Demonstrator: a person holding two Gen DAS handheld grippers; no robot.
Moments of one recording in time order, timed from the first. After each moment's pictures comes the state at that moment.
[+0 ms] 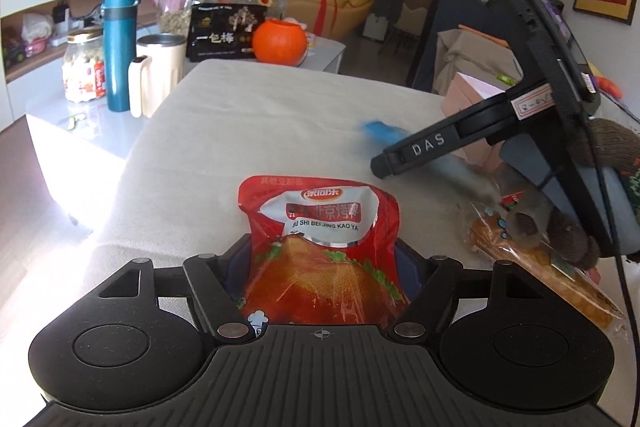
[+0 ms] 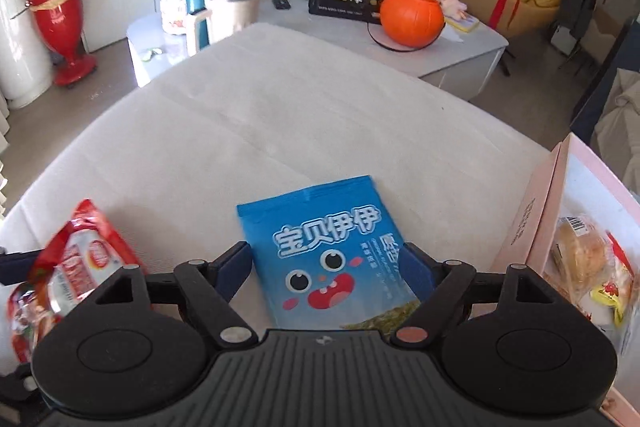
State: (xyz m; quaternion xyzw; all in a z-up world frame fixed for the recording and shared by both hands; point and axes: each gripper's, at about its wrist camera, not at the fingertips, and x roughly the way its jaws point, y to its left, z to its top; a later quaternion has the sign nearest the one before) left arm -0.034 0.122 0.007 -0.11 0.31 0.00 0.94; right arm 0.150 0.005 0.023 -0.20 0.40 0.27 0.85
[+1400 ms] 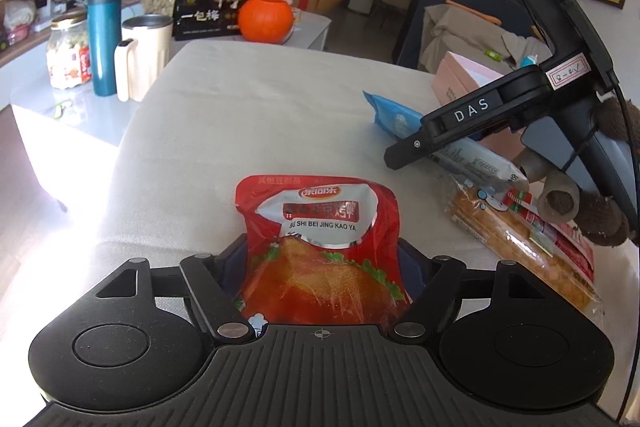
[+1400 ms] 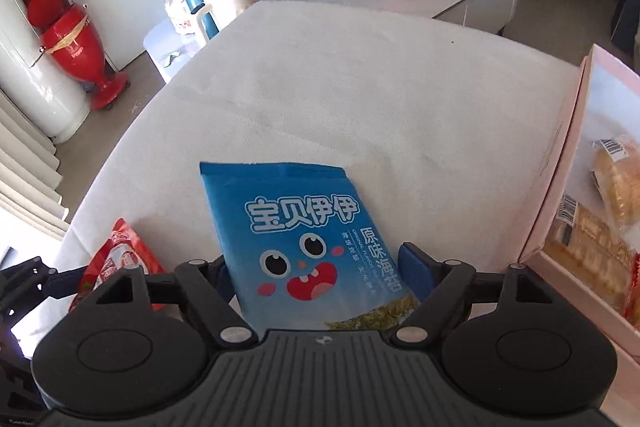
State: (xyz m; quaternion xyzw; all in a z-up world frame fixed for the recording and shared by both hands) left arm -0.031 0.130 0.012 -0.10 0.35 -0.03 0.93; right arm 0.168 -0.029 0.028 -0.10 0.49 0.31 0.81
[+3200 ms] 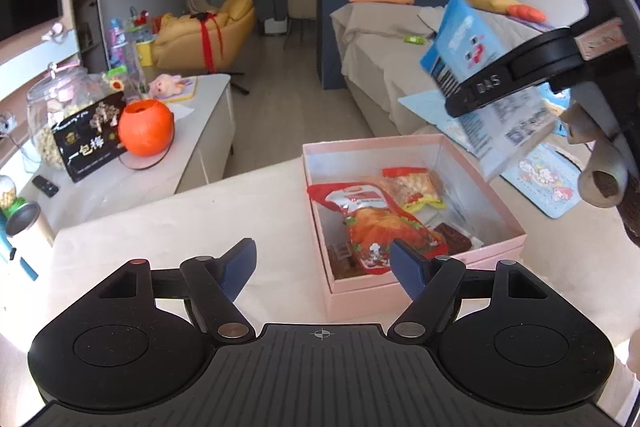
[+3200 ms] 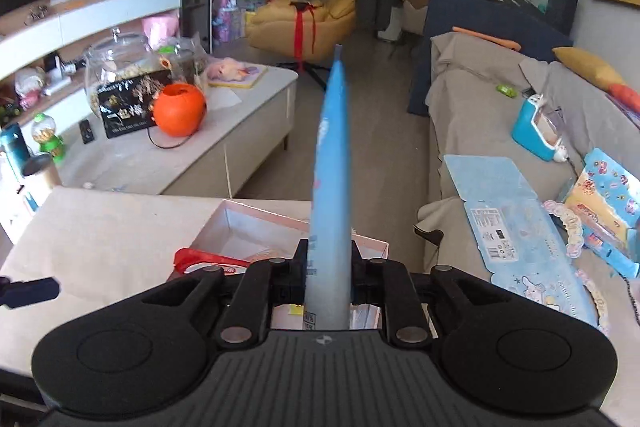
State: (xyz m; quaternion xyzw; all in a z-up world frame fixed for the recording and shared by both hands) left arm 0.106 -0.031 0.116 0.05 0.32 -0.12 0.94; right arm 0.196 -0.209 0.159 -0.07 0.35 0.05 0.93
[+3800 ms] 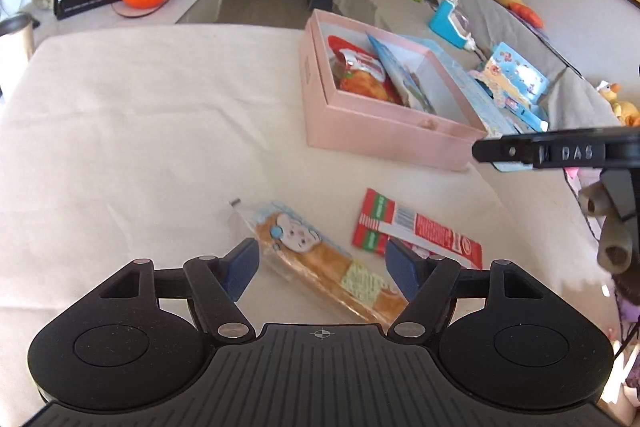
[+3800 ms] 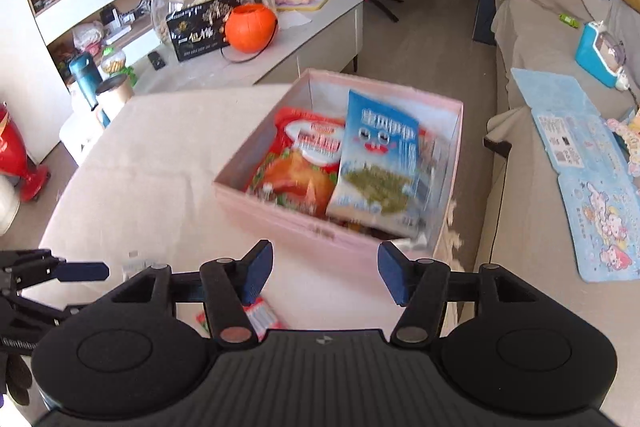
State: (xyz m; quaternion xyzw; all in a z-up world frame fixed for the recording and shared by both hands) left arm 0.026 0.038 0.052 -0.11 0.43 -0.17 0.88; right arm 0.102 -0.220 0.108 -0.04 0.44 0.15 0.89
